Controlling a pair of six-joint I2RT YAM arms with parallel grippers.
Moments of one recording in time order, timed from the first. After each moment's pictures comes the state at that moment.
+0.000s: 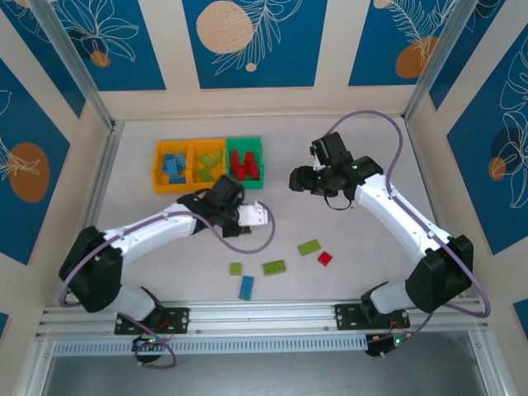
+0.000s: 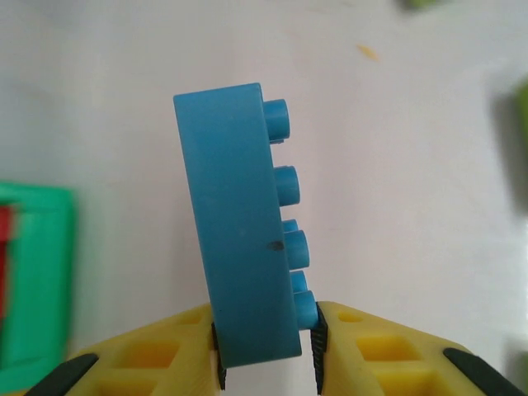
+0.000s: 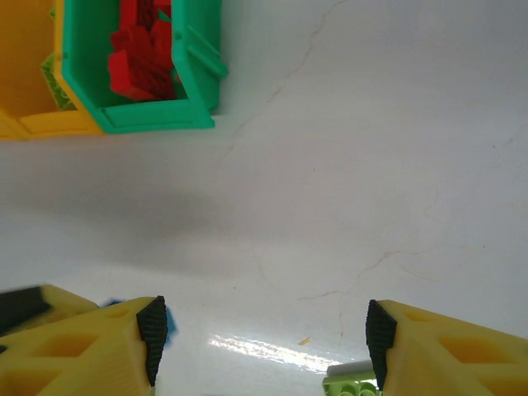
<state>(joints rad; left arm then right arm) -0.72 1.44 0.98 -0.46 0.16 0.78 0.47 1.40 1.28 -0.85 -0.09 0.54</state>
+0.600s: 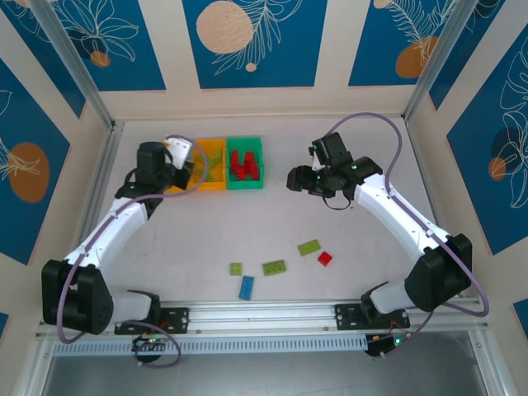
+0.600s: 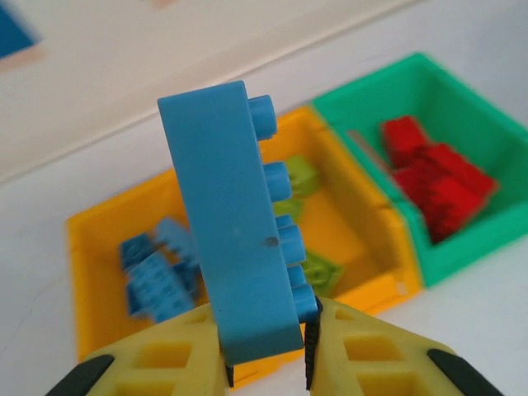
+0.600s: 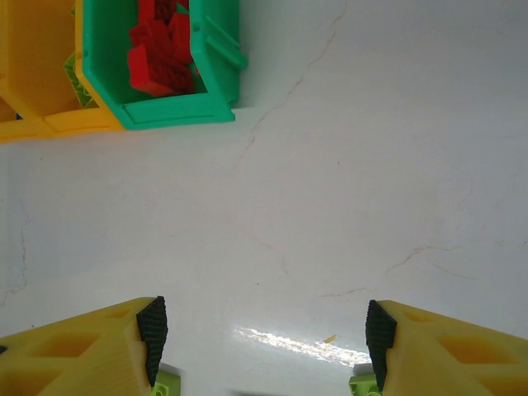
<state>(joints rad) -0.16 1.30 0.97 -0.22 0.05 0.21 0.46 1.41 1.27 -0.82 -0.15 0.57</state>
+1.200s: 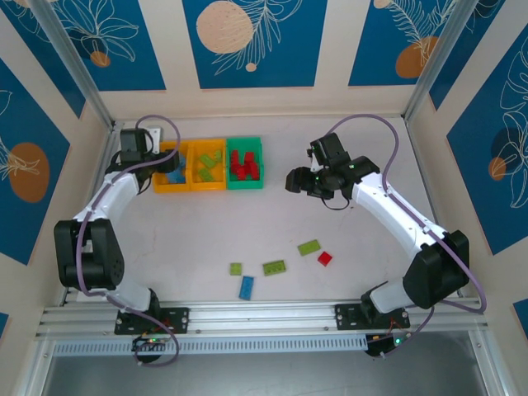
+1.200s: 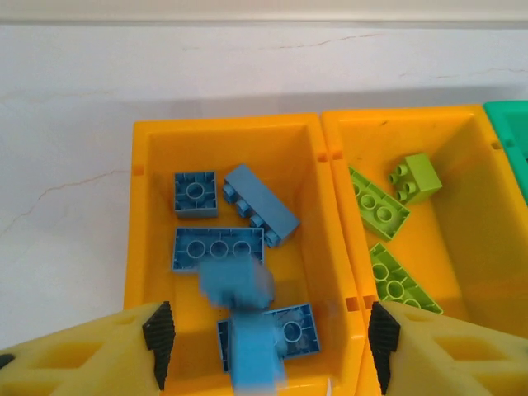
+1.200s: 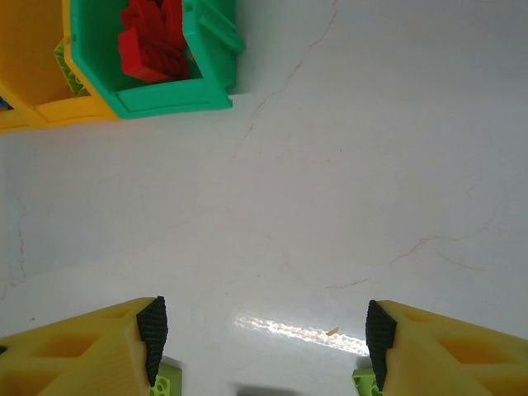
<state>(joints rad) 0.02 1.56 1.14 -0.28 0.14 0.00 0.47 1.43 1.26 -0.83 -0.16 0.58</state>
